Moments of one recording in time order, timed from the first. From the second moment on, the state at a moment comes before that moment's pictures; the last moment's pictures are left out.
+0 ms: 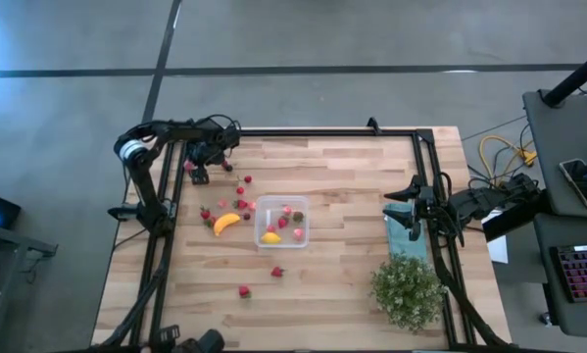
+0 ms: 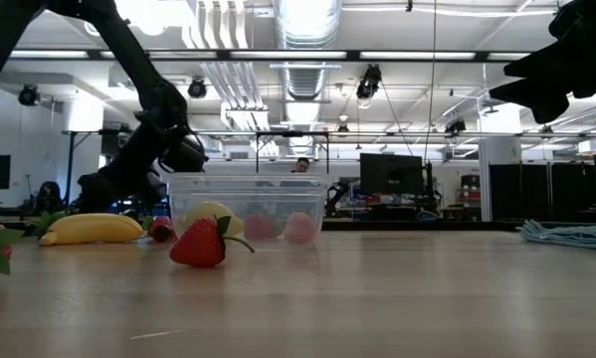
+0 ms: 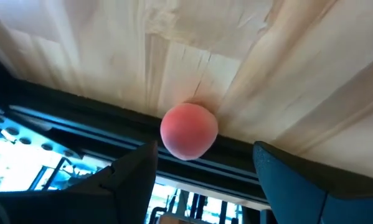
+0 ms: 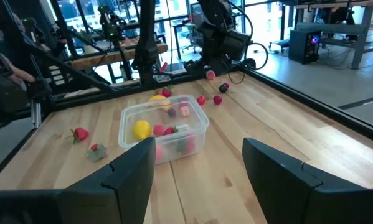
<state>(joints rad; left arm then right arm) 0.88 1.80 1.02 -1.12 -0.56 0.51 0.37 0.03 0.18 -0.28 0.55 0.23</state>
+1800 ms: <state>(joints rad) 0.89 1.87 1.08 -1.07 -0.61 0.58 0.37 0.03 0.18 -0.28 0.55 0.23</state>
